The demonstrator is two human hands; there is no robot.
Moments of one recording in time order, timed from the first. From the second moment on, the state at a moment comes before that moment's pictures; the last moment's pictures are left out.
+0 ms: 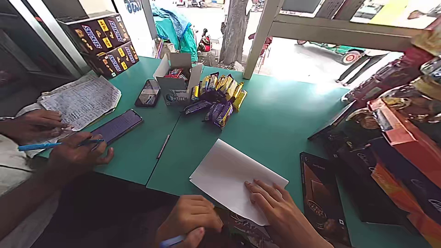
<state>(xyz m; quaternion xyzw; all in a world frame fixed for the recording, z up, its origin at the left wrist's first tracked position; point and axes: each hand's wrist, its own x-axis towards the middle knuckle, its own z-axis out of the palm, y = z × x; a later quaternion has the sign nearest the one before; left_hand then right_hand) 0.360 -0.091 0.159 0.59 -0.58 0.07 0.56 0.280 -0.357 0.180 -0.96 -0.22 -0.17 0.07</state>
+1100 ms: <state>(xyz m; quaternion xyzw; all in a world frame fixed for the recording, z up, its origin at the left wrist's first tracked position) 0.353 -0.123 0.135 0.80 -0.48 0.25 0.26 0.409 -0.391 0.200 -0.95 -0.22 -0.04 0.20</state>
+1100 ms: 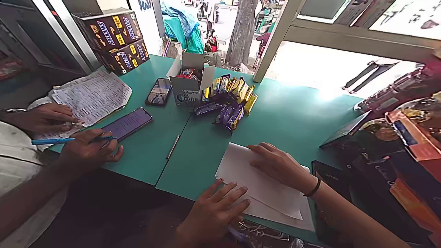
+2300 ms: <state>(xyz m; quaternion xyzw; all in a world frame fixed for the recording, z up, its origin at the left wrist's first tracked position) 0.357 -0.124 0.126 0.82 -0.42 0.31 0.24 0.357 -0.375 0.186 -0.98 -0.14 0.06 0.13</state>
